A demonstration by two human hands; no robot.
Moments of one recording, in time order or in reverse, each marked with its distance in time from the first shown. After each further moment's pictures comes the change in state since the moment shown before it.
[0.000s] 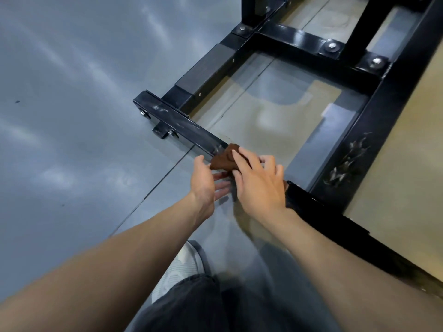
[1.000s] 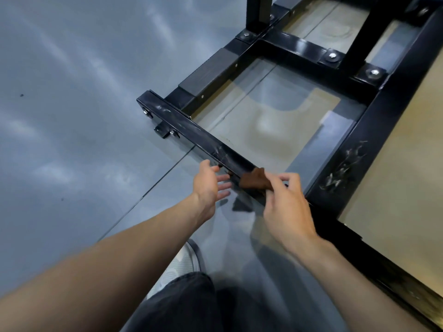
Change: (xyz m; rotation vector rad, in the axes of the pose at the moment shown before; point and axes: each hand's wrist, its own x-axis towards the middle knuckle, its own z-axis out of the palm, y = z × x) left_hand -0.006 -0.004 0.008 0.093 0.033 0.018; right_hand -0.044 0.022 -0.066 0.303 -0.225 0.248
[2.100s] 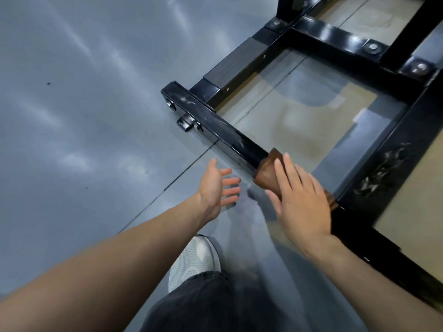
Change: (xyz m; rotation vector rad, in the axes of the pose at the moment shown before) left_hand 0.019 0.000 -0.049 -0.006 -0.070 -0.098; right_hand 0.022 0.007 0.039 -0.593 0.046 -0.255
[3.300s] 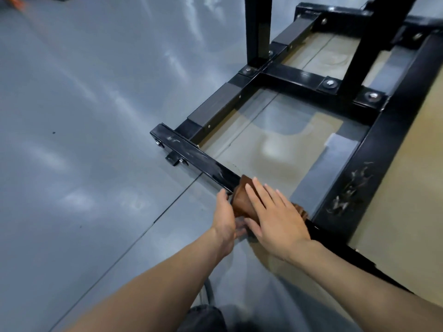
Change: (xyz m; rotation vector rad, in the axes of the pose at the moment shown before) left_hand -0.016 -0.028 0.070 -0.024 -0.031 0.030; right_hand 0.018 0.022 0.002 0.102 -0.071 -0.208
